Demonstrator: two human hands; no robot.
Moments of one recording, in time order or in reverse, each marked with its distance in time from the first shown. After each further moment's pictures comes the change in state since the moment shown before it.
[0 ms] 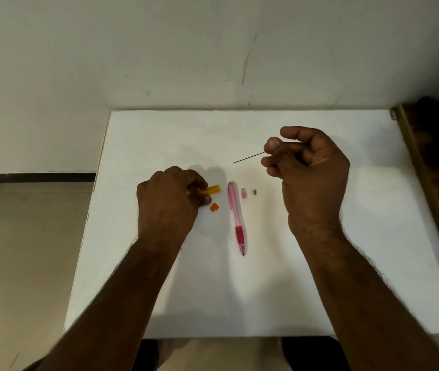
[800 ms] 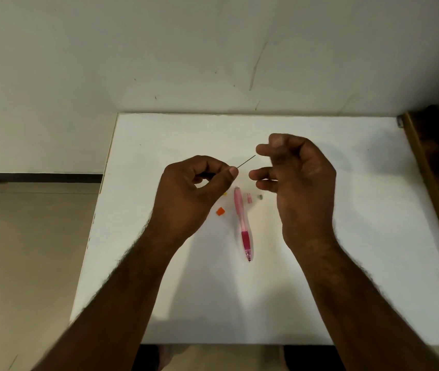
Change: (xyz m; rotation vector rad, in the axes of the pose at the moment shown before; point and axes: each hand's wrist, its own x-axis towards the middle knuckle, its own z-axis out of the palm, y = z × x) left_hand -0.006 0.025 -0.017 -0.641 -0.004 0.072; right_hand -0.013 -0.009 0.016 -0.028 -0.098 0.083
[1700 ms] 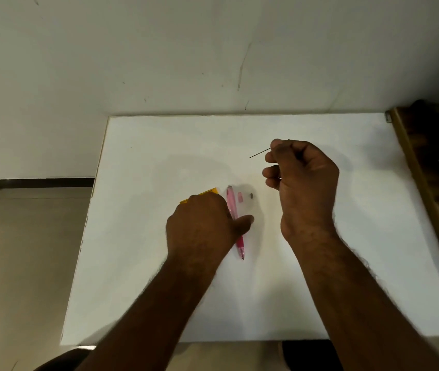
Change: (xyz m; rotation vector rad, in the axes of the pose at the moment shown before) left_hand -0.020 -0.008 0.049 0.909 -0.209 -0.226; right_hand 0.010 0.002 -0.015 0.039 0.172 0.092
